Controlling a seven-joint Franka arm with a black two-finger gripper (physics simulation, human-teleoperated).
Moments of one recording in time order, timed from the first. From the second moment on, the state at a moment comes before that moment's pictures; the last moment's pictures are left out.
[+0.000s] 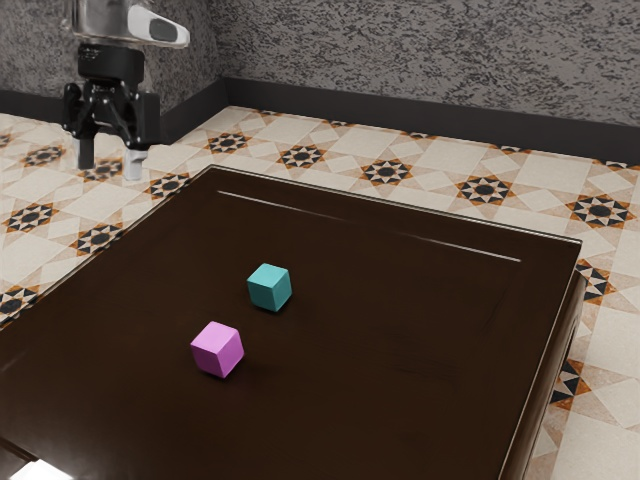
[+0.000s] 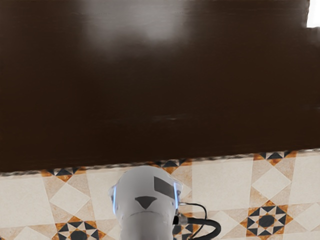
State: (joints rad) arm 0.08 0.03 -0.13 -1.32 -0.05 0.94 0.00
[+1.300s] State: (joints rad) arm 0.18 0.66 -0.20 -1.56 0.14 2.24 0.04
